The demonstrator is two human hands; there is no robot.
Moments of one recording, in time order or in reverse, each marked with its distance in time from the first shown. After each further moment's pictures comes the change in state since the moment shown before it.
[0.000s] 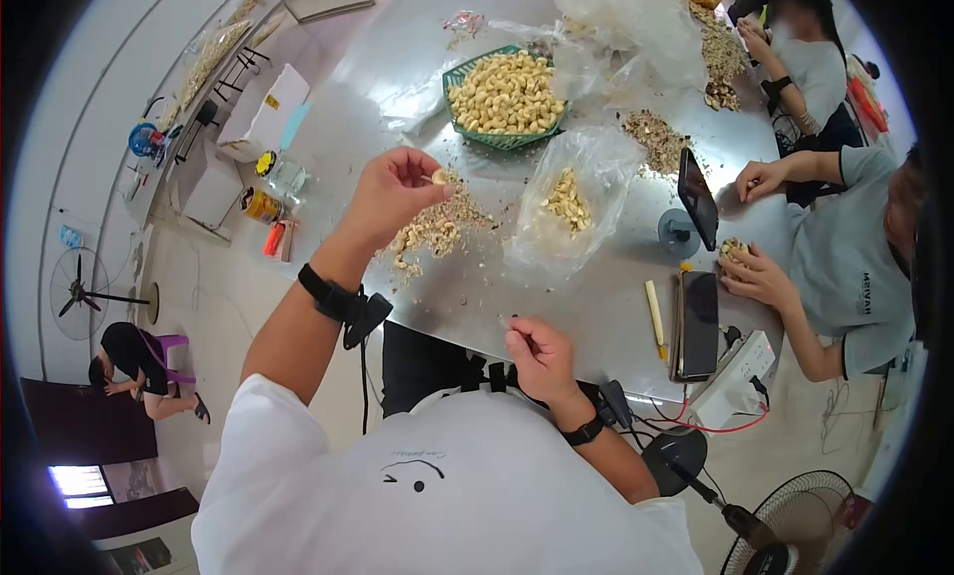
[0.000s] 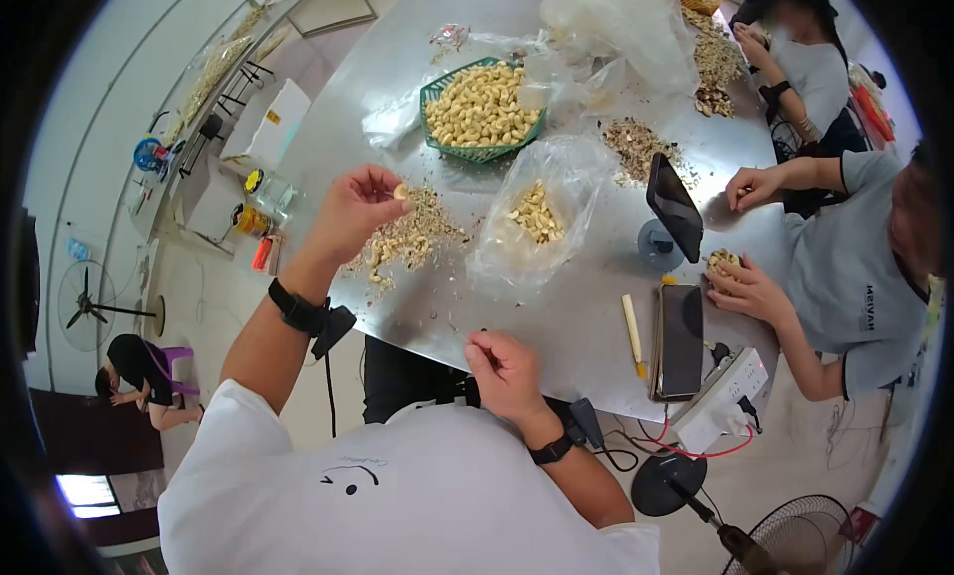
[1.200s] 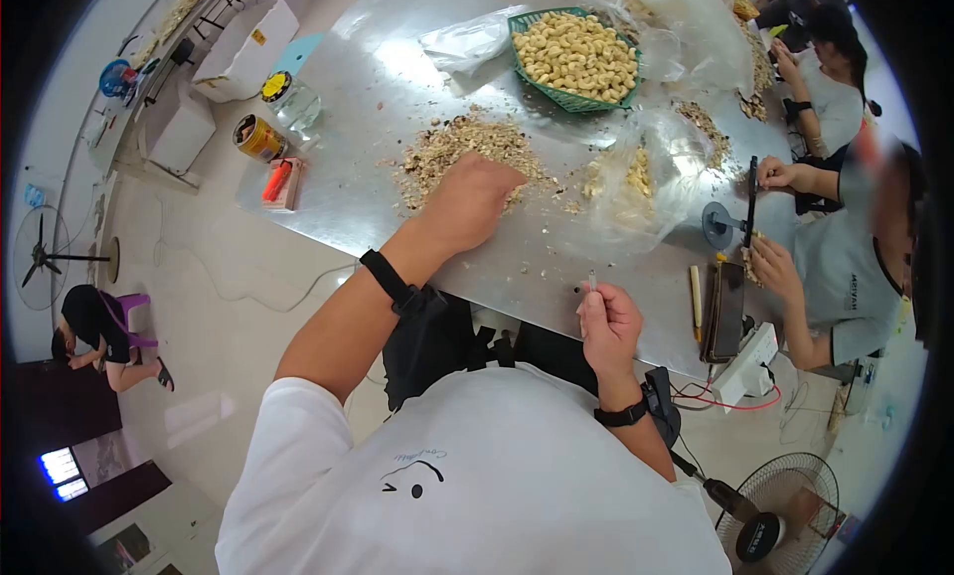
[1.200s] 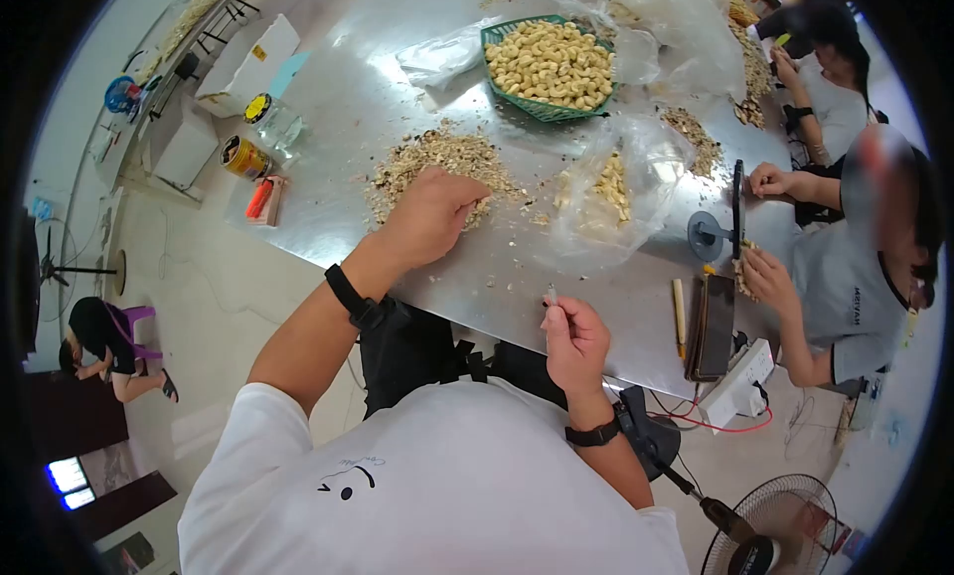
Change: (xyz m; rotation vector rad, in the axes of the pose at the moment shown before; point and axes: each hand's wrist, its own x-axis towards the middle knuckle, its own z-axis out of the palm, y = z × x) left_hand -0.030 -0.095 -0.012 0.619 -0.054 0.659; right_hand 0.002 0.004 0.018 -0.078 0.186 0.131
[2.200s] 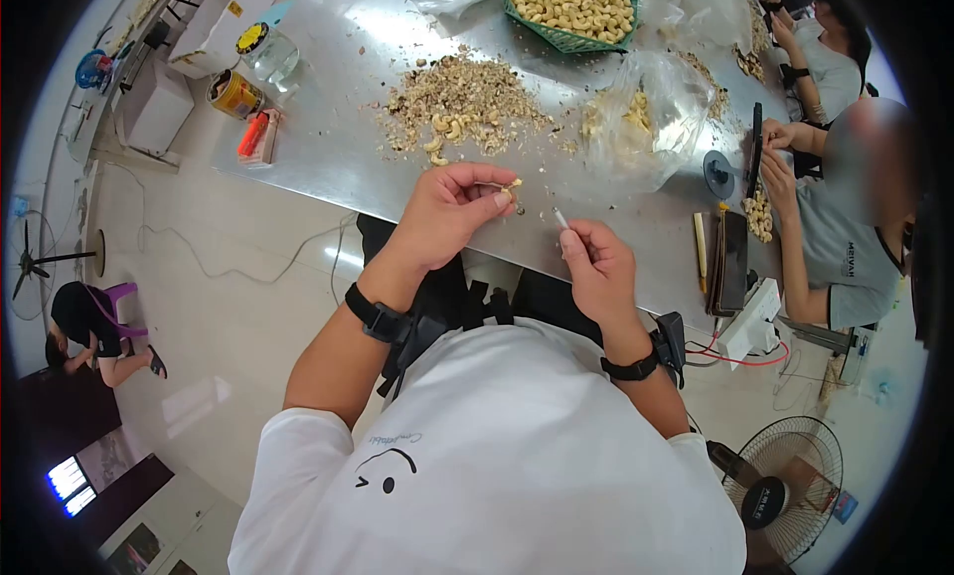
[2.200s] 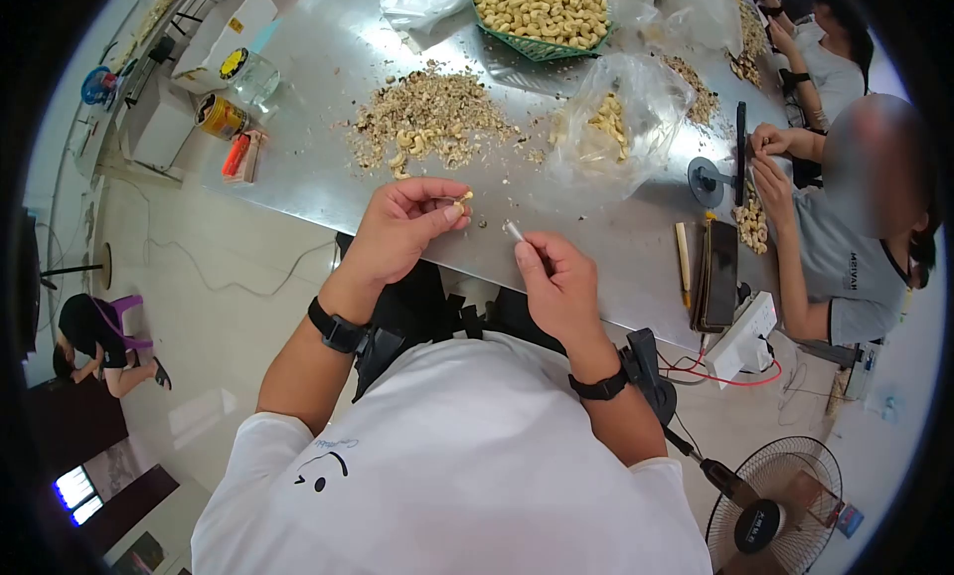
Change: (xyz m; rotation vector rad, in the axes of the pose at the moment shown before) left_hand -0.075 0.058 0.009 -1.232 0.053 -0.719; right_hand 0.006 -0.019 0.021 -0.264 -0.104 -0.031
